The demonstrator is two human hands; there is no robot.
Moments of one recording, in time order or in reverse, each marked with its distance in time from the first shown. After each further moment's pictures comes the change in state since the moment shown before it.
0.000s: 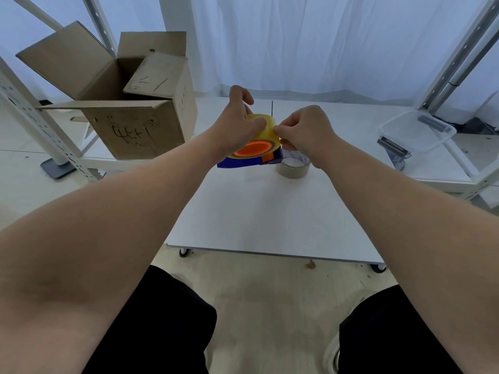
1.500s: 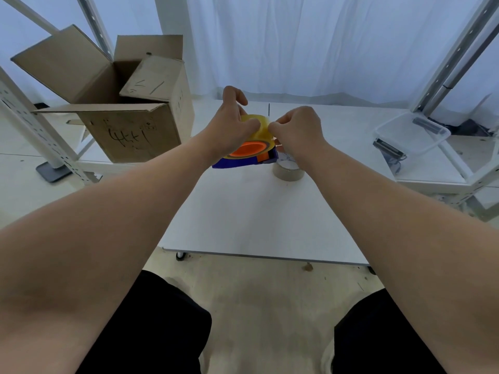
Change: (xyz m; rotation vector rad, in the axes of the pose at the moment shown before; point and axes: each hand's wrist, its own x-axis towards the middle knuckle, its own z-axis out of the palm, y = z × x) left_hand 0.002 -0.002 -0.002 0.015 0.030 0.038; right_hand -0.004 -0.014 0.006 0.044 0.074 0.077
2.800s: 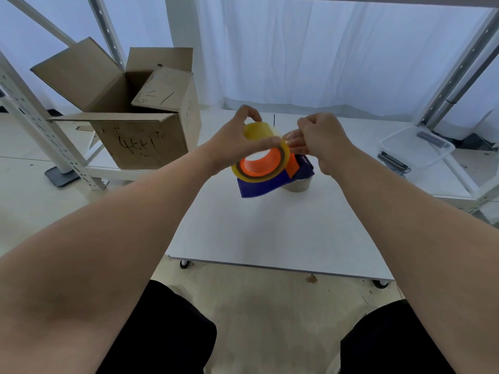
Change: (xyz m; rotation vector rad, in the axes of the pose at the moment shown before) left_hand -0.003 -0.008 -0.013 -0.130 -0.169 -0.016; right_hand 0.012 0.006 -0.020 0.328 -0.043 0.105
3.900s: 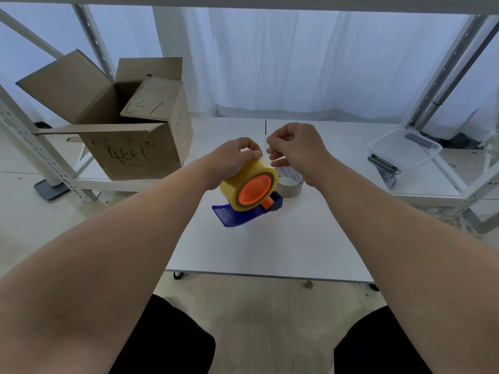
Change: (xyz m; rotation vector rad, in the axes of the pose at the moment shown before) left_hand 0.007 -0.002 0.019 0.048 -0.080 -0.238; right_hand -0.008 0.005 0.004 -0.033 -0.118 -0.170
